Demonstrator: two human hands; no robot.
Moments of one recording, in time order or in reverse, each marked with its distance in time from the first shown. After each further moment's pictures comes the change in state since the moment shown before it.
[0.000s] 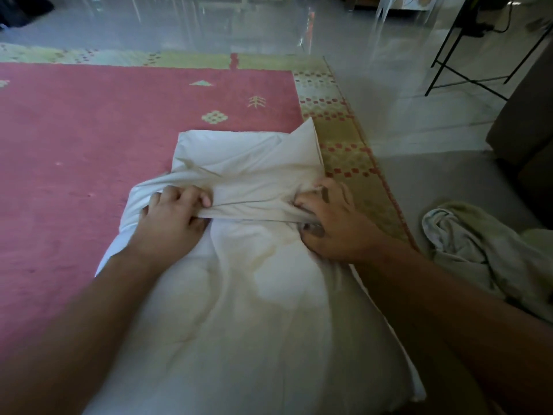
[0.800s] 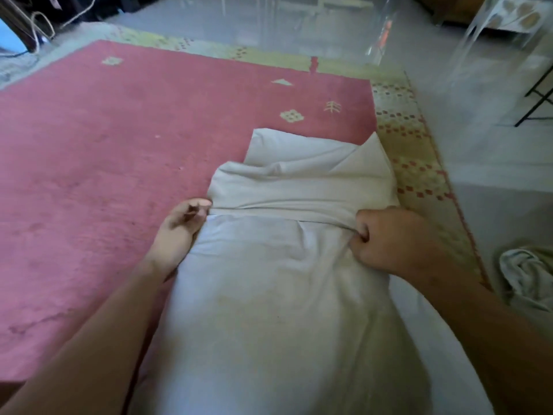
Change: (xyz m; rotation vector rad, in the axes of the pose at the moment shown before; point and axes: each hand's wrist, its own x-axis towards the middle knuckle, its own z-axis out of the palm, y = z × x) left_hand -0.065 -0.116 -0.001 -1.004 0.206 -0.256; right_hand 0.014 -0.075 -0.004 -0.399 0.095 -0.053
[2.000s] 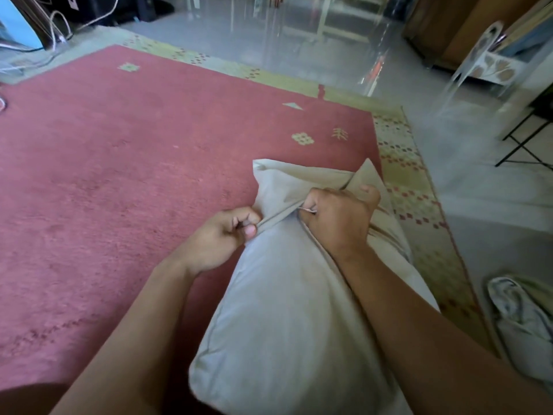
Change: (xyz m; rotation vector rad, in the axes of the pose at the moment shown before) left_hand -0.002 0.062 -0.013 0.056 -0.455 0.166; right_hand 0.075 -0.113 0.003 -0.027 0.398 0.114
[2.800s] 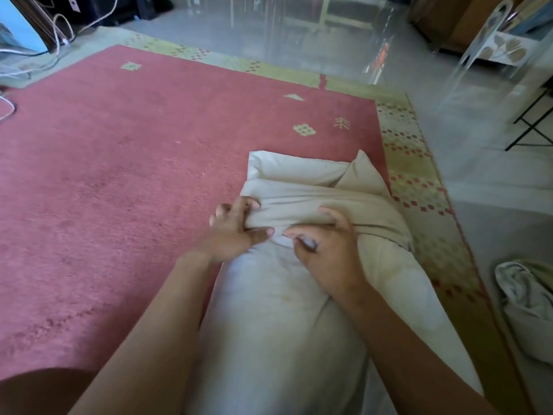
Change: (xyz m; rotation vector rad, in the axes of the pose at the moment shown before) left_hand 0.005 -0.013 0.019 0.383 0.170 -0.370; right_hand -0.078 -0.005 0.002 0.539 0.021 -0.028
